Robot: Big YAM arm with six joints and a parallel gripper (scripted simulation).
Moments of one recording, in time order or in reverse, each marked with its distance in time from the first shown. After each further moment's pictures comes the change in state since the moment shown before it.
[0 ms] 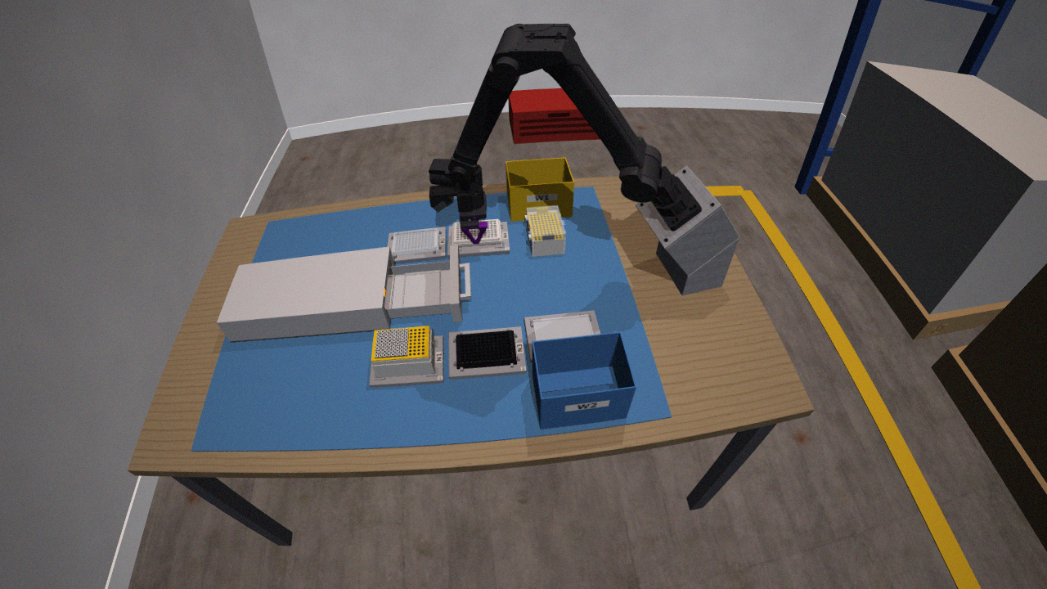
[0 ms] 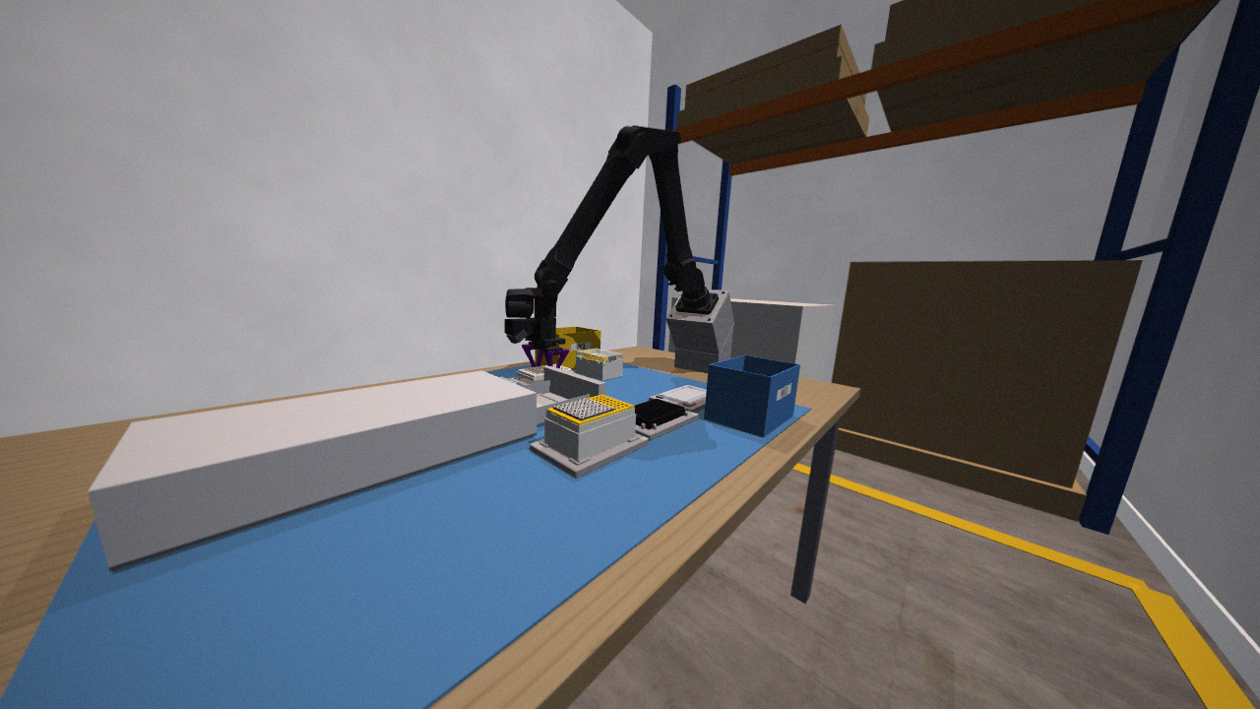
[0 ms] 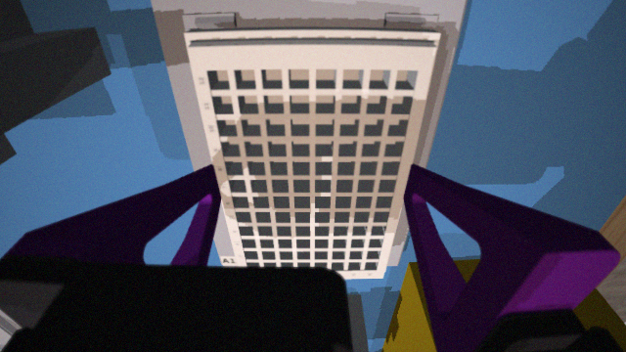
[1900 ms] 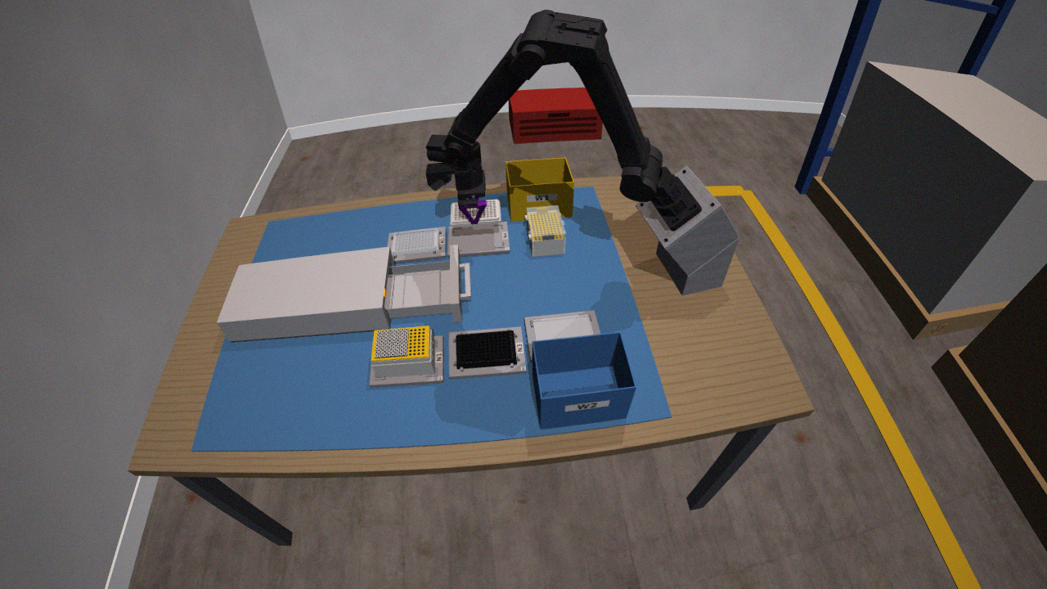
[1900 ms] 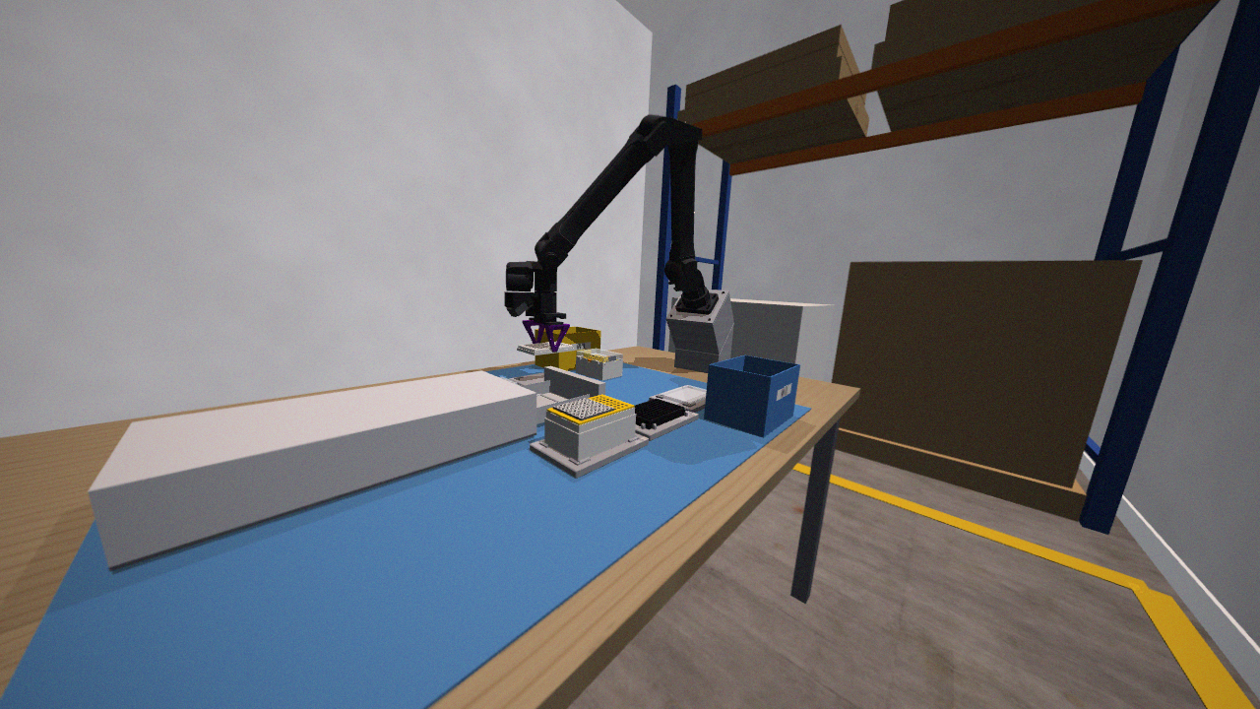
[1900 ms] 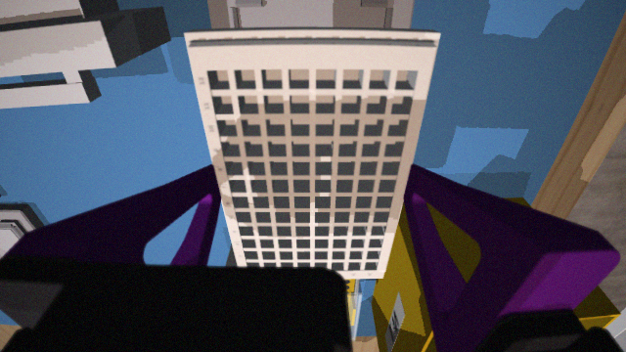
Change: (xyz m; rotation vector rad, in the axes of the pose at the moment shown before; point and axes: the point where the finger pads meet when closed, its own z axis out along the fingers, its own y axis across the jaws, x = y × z) arm 0.001 0.000 -0.067 -0.001 0.004 0.002
